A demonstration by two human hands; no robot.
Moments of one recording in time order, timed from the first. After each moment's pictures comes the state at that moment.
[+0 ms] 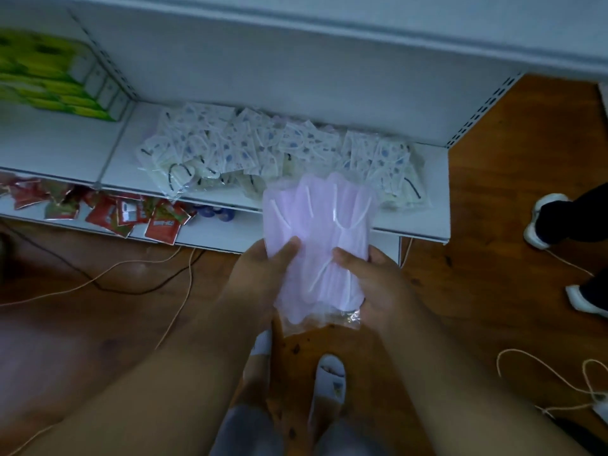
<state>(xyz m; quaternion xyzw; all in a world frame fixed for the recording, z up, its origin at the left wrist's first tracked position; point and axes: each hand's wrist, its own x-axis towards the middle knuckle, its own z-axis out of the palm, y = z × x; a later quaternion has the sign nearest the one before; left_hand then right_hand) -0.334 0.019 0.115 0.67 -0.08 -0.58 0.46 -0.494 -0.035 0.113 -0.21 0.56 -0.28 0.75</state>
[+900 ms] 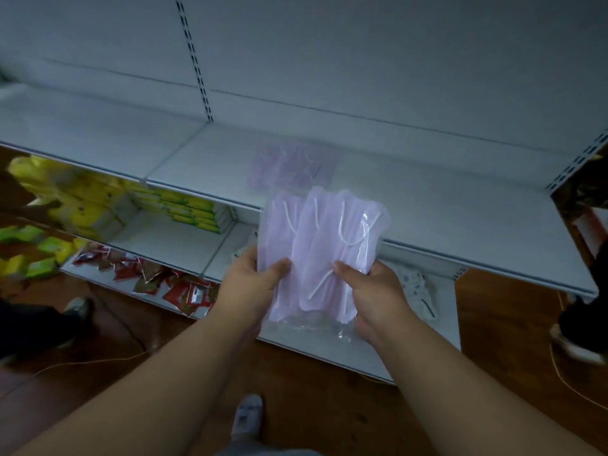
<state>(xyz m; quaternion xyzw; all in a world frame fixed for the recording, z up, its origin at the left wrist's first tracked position) -0.218 0.062 0.365 0.68 -0.19 -0.41 0.58 -0.368 -0.020 0.357 -0.42 0.53 -0.33 0.66</state>
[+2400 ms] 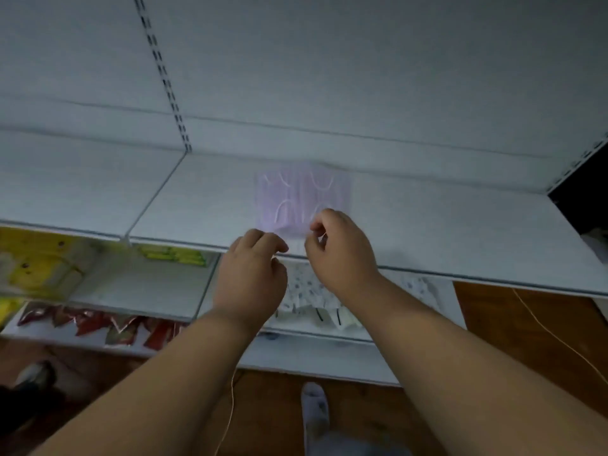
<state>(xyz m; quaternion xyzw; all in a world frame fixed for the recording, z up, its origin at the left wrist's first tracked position) -0.075 -0.022 0.361 0.71 -0.61 0.00 0.35 -0.213 -0.096 0.382 -0.81 0.47 -0.31 0.17</state>
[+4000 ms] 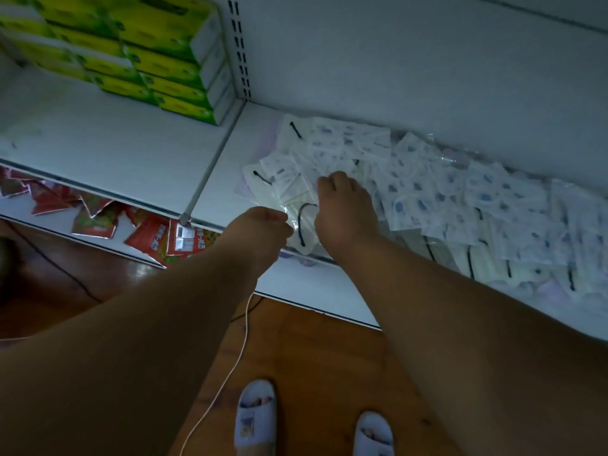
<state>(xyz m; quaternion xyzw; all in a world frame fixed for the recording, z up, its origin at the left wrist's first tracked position) 0.041 -0.067 -0.027 0.78 -0.18 -0.50 0.32 -0.069 -0.168 -0.070 -0.89 0.45 0.02 0.09</state>
